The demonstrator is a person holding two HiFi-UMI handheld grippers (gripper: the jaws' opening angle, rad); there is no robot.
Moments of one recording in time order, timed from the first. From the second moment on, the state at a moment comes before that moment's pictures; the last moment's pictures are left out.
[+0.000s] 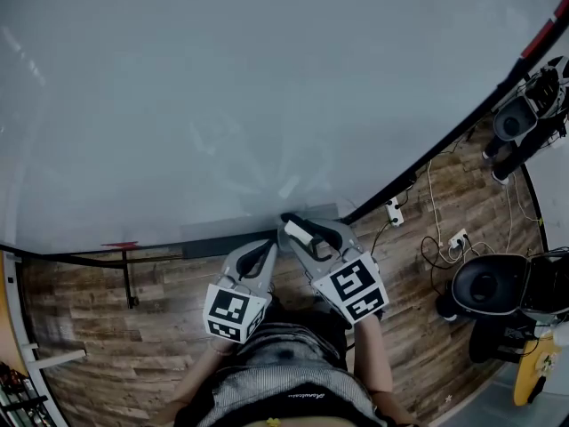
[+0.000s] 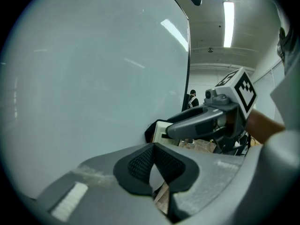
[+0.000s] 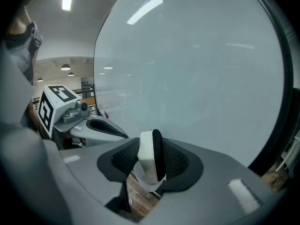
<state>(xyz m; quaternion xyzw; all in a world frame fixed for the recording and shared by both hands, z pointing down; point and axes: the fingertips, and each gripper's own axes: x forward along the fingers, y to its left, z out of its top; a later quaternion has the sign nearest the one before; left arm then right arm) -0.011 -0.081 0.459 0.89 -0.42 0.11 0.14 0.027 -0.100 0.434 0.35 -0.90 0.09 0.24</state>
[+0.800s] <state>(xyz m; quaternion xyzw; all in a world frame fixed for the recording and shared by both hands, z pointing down) -0.018 -0.083 0.467 0.89 -0.42 0.12 0.15 0.024 -0.107 0.490 0.34 -0.90 0.12 0.26</state>
